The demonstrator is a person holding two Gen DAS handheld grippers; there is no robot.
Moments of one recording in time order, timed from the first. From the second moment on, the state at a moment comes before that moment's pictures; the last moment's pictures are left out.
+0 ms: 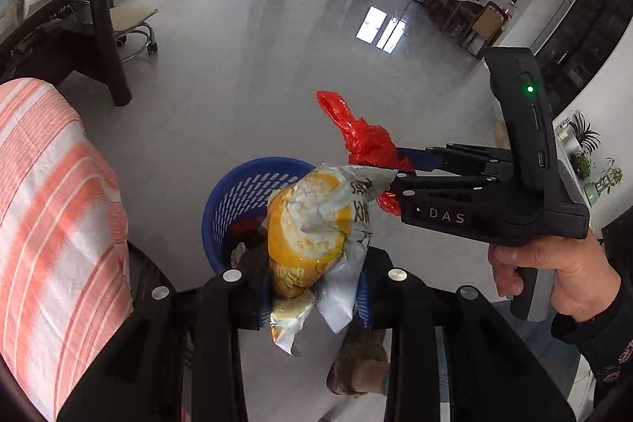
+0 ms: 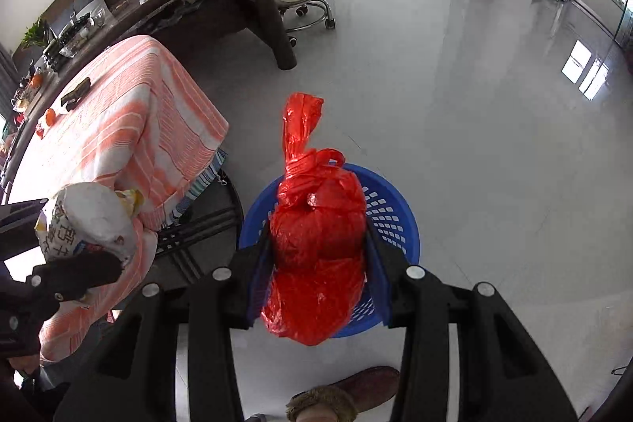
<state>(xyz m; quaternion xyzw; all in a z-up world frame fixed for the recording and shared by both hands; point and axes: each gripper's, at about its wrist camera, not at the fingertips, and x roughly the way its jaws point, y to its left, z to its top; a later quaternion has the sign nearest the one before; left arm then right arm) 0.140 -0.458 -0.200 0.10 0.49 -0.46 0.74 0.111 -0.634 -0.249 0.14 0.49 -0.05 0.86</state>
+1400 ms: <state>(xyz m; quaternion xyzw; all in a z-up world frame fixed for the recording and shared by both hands) 0.146 -0.139 -0.173 0.12 0.43 -0.23 0.86 0.075 -0.438 -0.217 0.04 0.39 0.03 0.92</state>
